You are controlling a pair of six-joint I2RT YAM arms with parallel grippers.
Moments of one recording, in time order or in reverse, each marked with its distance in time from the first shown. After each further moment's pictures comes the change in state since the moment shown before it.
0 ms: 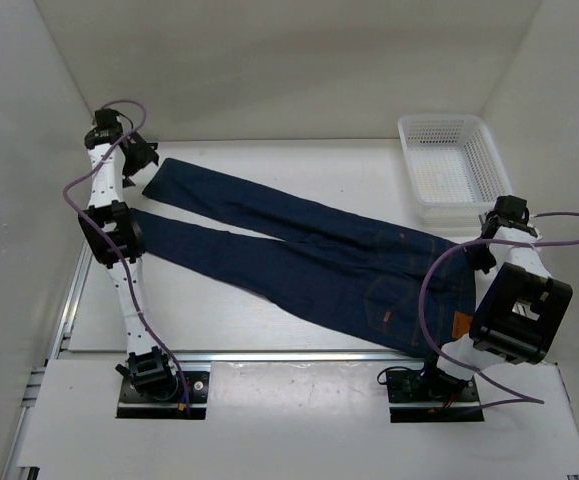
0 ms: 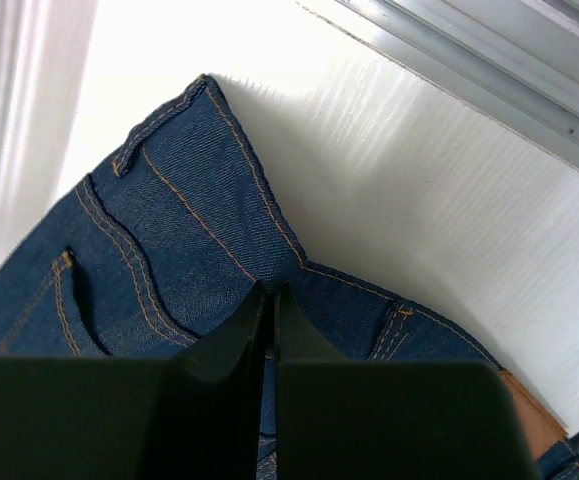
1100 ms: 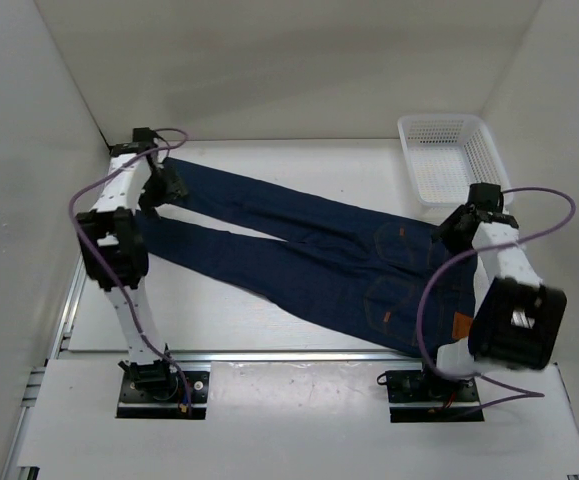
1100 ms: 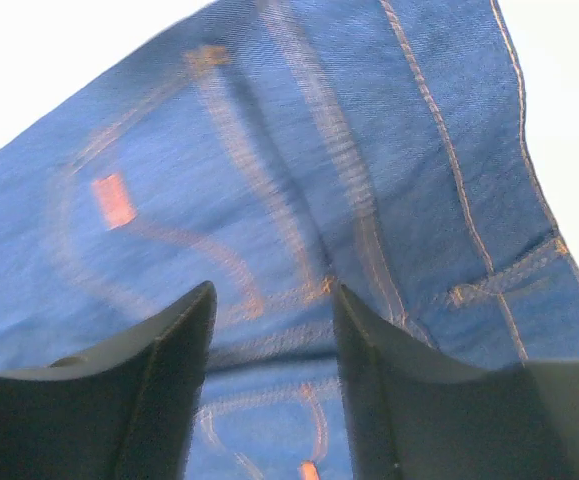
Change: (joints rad) left arm -0.182 -0.469 -0.765 -0.071 -0.039 0.082; right arm 0.192 -0.027 0.045 -0.036 -0.138 -0.070
